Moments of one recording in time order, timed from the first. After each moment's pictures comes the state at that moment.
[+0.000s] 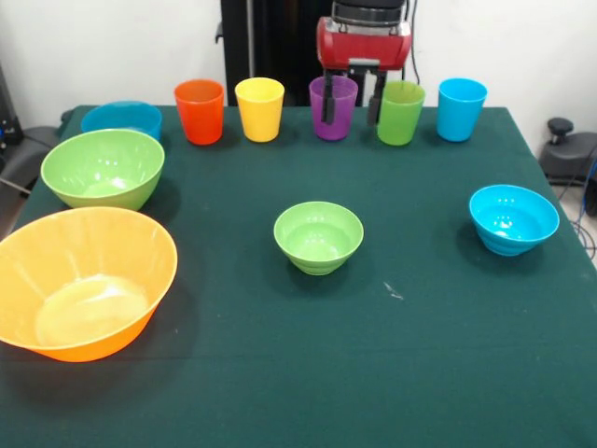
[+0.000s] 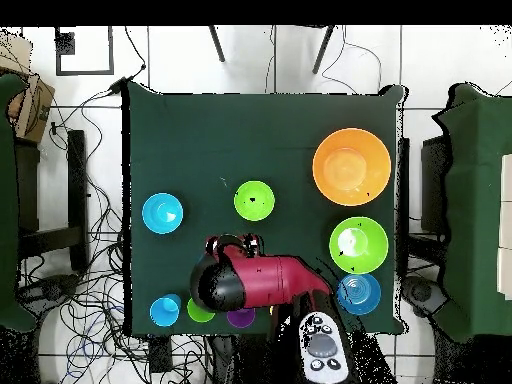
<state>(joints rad) -0.24 -0.84 0.06 2.03 -0.28 0.18 1.78</state>
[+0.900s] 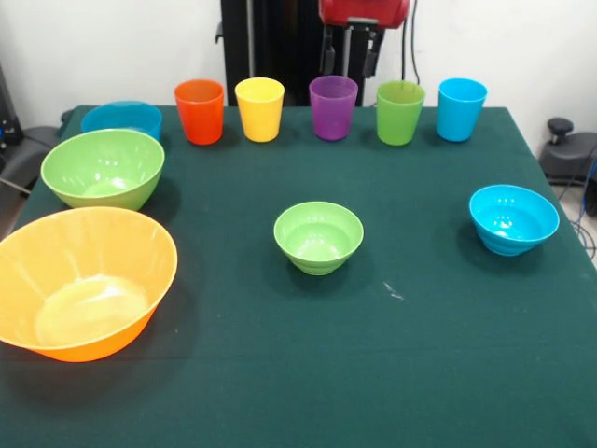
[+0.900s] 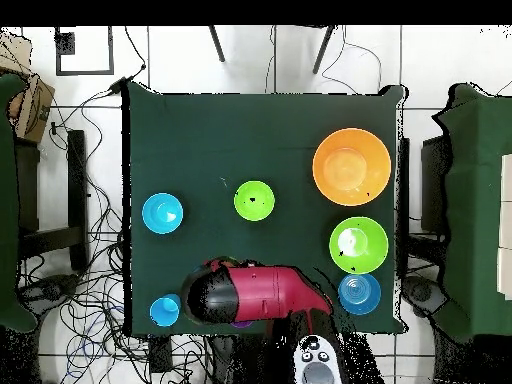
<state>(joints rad) -0.22 -0.92 0.06 2.07 -0.25 0.45 1.78</state>
